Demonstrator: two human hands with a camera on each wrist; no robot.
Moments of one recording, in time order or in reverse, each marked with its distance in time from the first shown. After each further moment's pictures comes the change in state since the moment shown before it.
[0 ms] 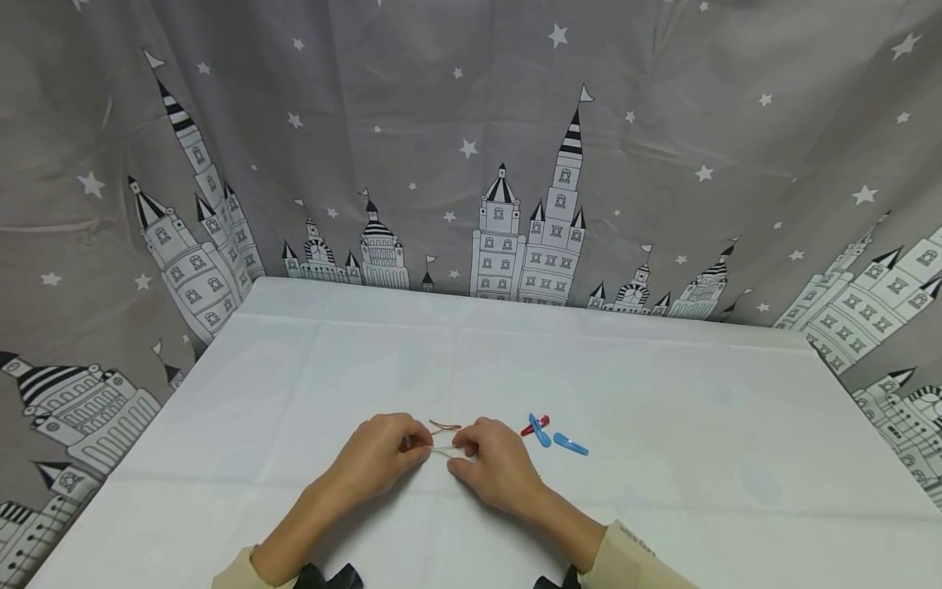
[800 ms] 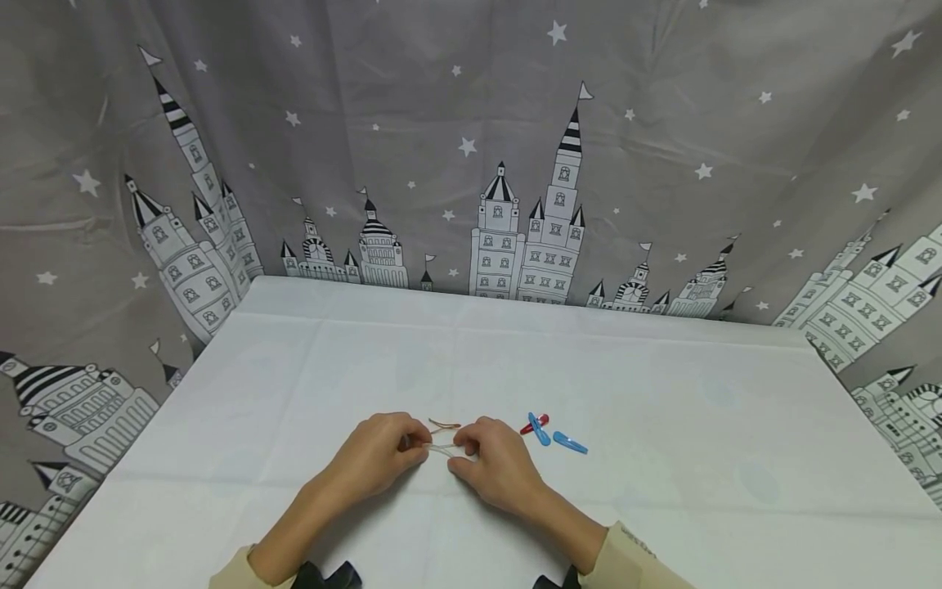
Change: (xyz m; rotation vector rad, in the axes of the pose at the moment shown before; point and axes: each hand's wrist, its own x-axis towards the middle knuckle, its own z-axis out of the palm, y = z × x) left_hand 0.001 -0.001 -0.002 -0.004 -0.038 -0.027; right_hand -0.001 -0.002 -0.003 0.008 0.004 0.013
